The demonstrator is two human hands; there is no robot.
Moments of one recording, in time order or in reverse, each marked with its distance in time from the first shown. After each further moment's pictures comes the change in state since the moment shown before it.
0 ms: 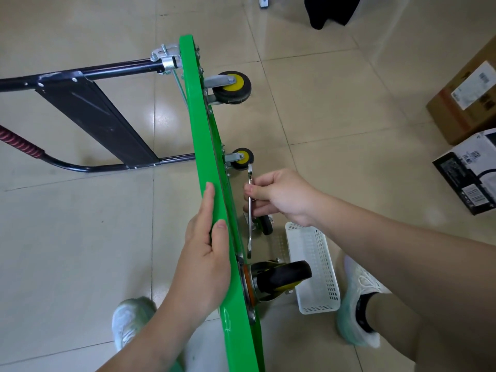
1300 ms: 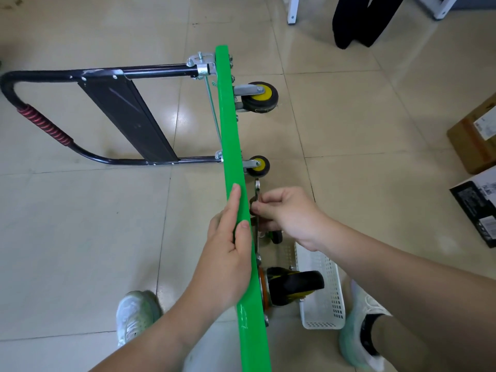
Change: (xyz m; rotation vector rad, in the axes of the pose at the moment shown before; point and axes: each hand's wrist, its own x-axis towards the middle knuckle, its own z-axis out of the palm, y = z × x) left_hand 0.003 0.004 -0.003 -0.023 -0.024 0.013; right_hand -0.016 0.007 0.031 -0.023 -0.036 -0.094
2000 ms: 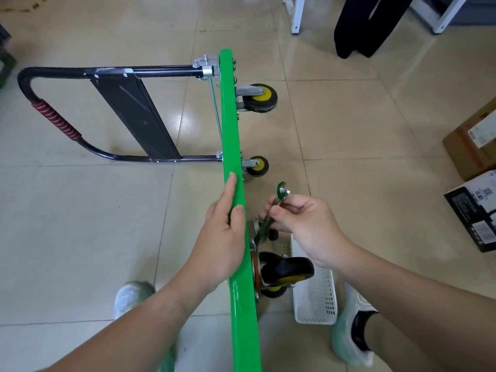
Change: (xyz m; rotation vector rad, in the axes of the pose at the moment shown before) left_hand 0.001 -0.010 0.003 -0.015 0.061 0.030; right_hand -0.052 0.018 -0.011 0.121 0.147 -0.177
